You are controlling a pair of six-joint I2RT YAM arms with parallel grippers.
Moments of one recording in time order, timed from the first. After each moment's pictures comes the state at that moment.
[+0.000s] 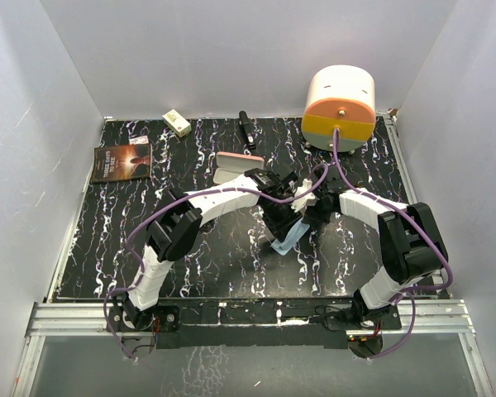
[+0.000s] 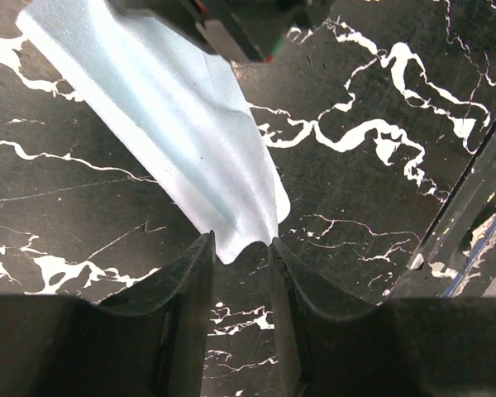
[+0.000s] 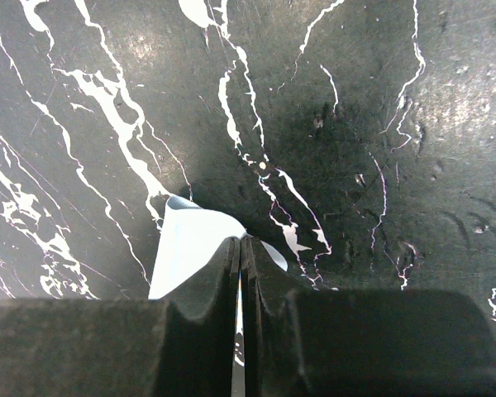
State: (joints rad) left arm -0.91 2.15 1.73 -0.82 0.42 0.16; right arm 0.27 1.60 0.86 -0.37 -0.10 0.66
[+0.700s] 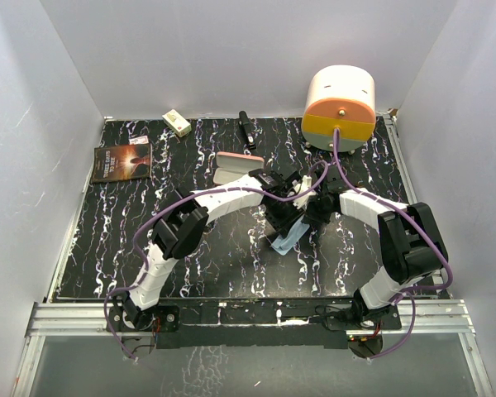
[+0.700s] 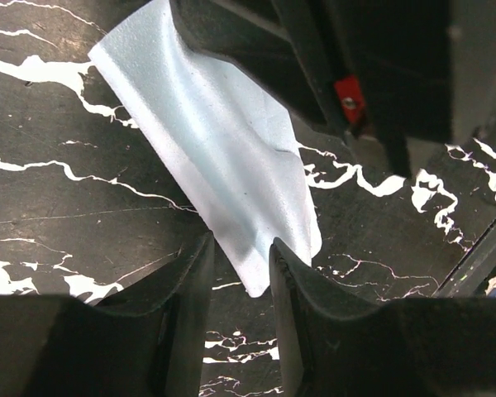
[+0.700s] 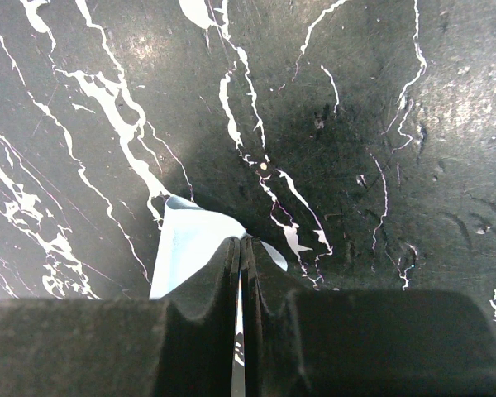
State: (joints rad) left arm -0.91 2.21 1.77 -0.79 0.35 0.07; right arm 0.27 1.60 0.86 -0.37 -0.10 0.66
